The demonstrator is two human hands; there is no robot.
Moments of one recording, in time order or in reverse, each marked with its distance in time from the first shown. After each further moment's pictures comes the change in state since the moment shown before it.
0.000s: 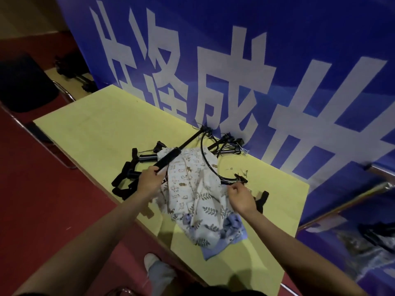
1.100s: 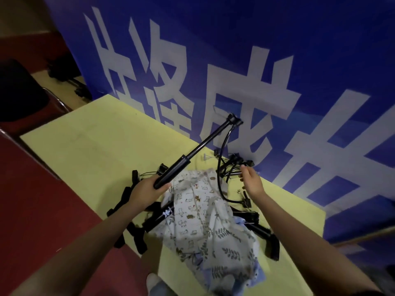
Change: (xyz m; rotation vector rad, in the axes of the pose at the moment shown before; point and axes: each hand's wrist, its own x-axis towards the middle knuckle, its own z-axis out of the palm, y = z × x) left_hand 0.090 -0.004 -0.039 0.178 -0.123 0.311; right_hand 0.129 -0.073 -0.027 0.385 0.130 0.061
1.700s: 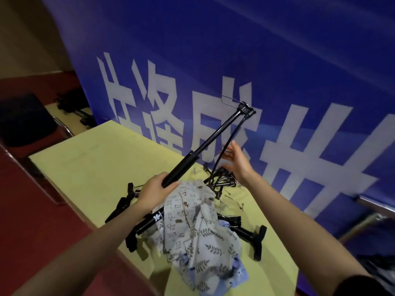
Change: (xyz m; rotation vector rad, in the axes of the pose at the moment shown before) left_hand -0.061 0.098 -0.007 -0.131 0.107 0.172; right_hand -0.053 -0.099 -0.059 0.520 -0.227 -0.129
